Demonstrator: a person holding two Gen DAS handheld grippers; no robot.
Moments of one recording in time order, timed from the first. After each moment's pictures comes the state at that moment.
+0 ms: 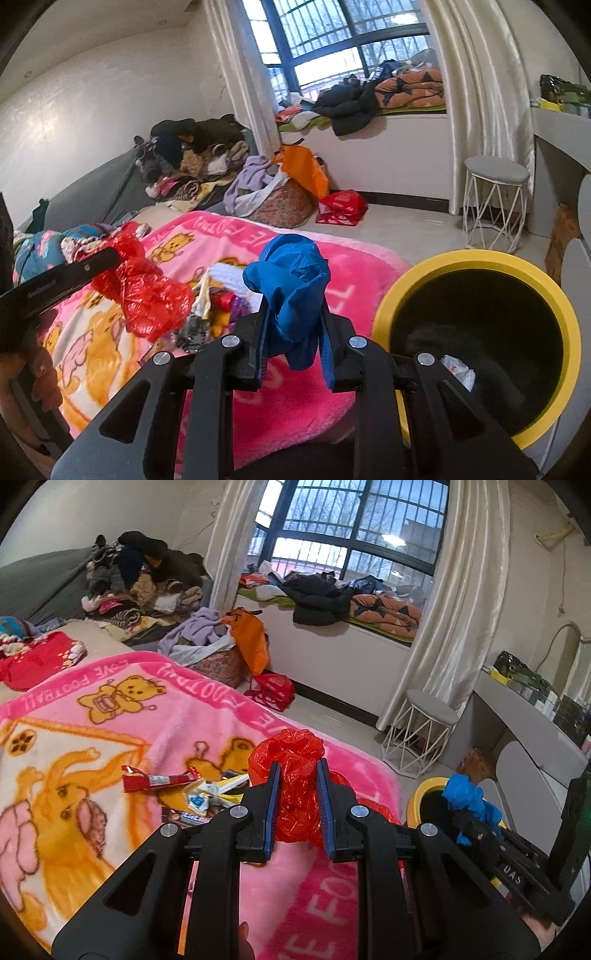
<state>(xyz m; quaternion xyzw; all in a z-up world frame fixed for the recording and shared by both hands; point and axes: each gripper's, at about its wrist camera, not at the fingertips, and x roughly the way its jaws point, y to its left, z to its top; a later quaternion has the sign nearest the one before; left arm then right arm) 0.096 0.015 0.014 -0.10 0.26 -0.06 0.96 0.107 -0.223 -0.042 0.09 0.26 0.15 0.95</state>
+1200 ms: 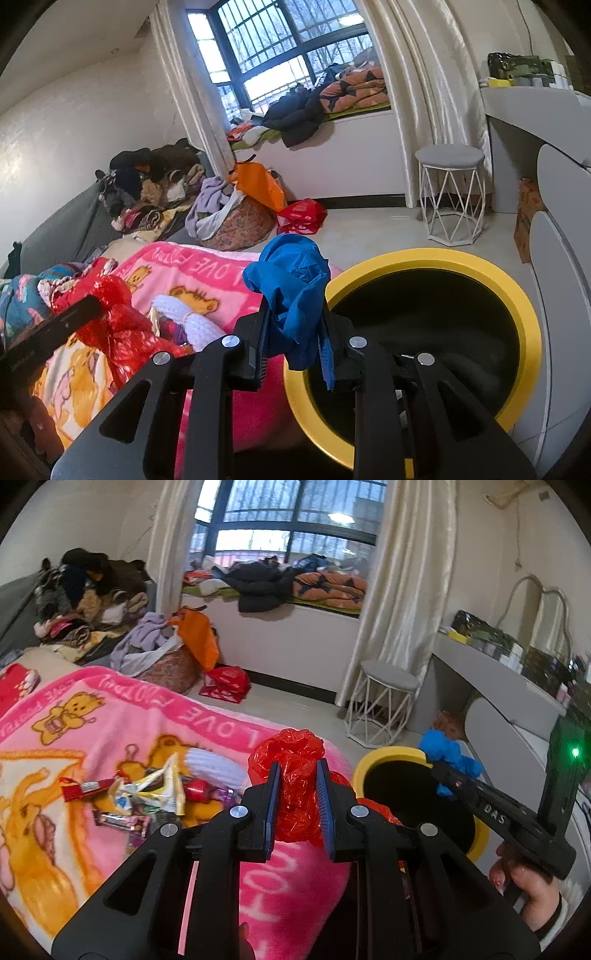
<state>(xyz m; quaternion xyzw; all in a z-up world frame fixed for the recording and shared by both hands) 0.096 -0.075 0.009 -0.04 0.27 -0.14 0.95 0.107 -0.290 -0.048 0.14 0.25 0.07 0.96</state>
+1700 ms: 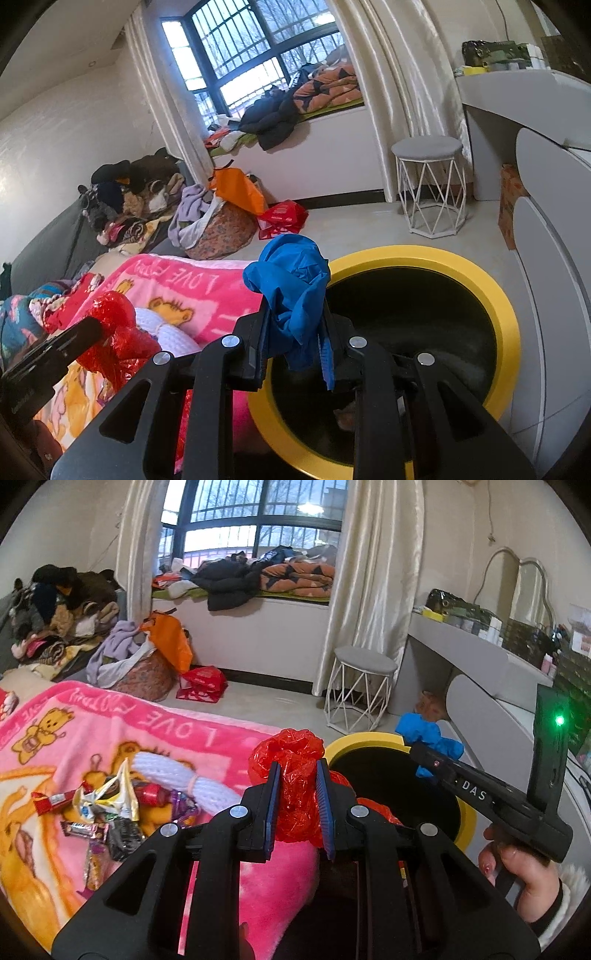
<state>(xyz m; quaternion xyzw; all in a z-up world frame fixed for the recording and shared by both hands) 0.100 -0.125 0.001 0.00 0.28 -0.18 0.94 0.112 -0.325 -0.055 0.17 0.25 0.04 0.95</state>
